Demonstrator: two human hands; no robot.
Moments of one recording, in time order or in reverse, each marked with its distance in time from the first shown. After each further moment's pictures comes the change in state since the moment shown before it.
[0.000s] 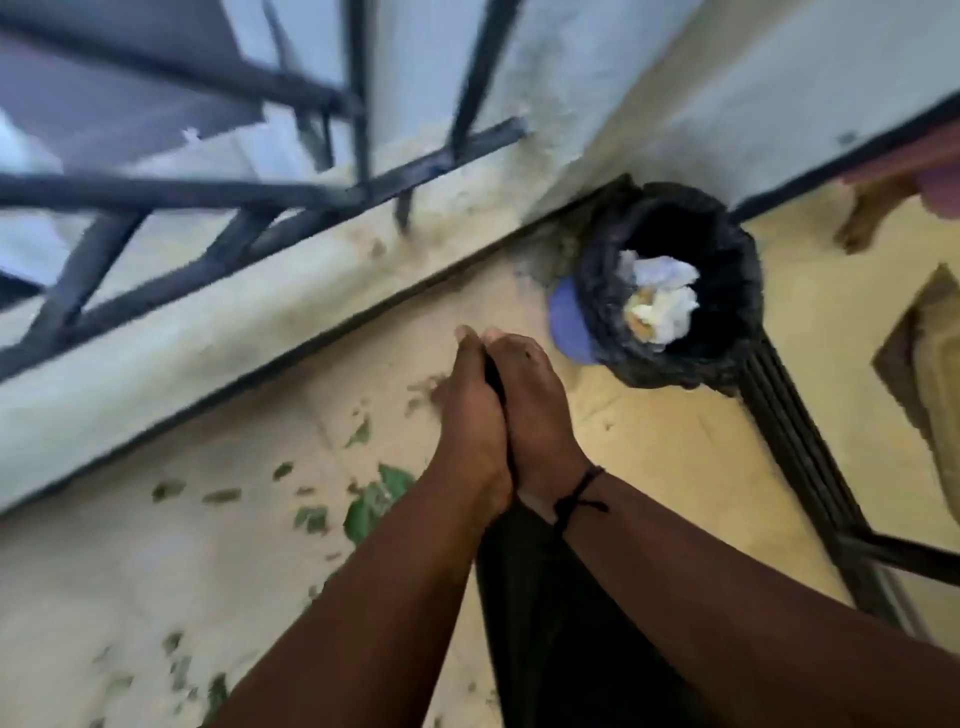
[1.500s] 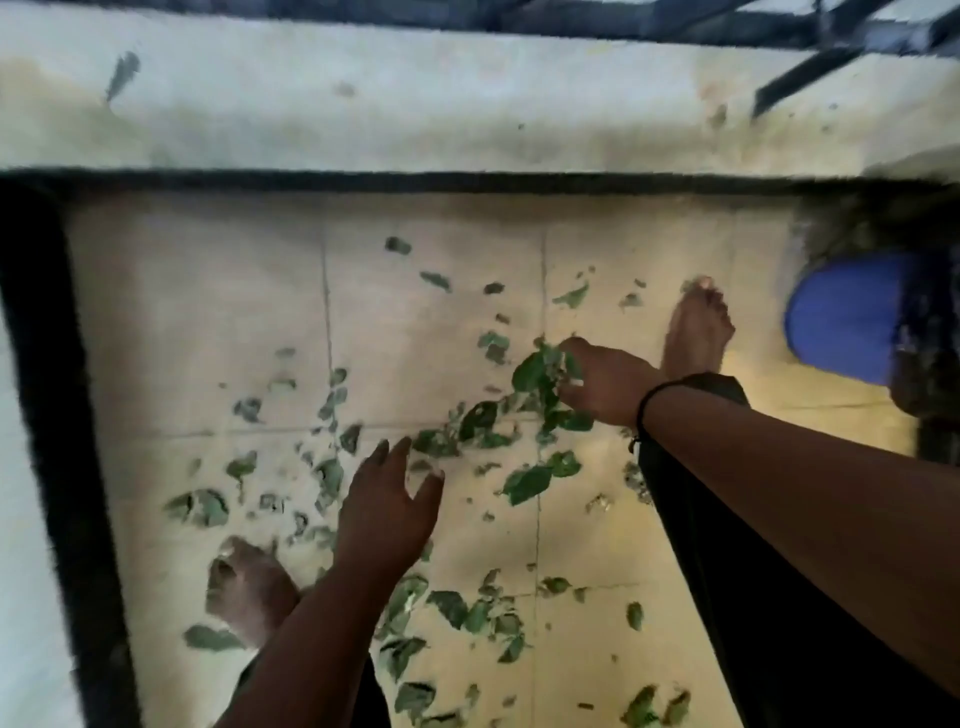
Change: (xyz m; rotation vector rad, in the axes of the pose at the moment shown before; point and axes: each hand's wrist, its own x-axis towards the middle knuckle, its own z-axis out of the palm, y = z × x) left_hand -0.155 -0.192 -0.330 0.838 0.506 -0.165; right_hand -0.011 0.177 0.082 -1.946 -0.906 -0.073
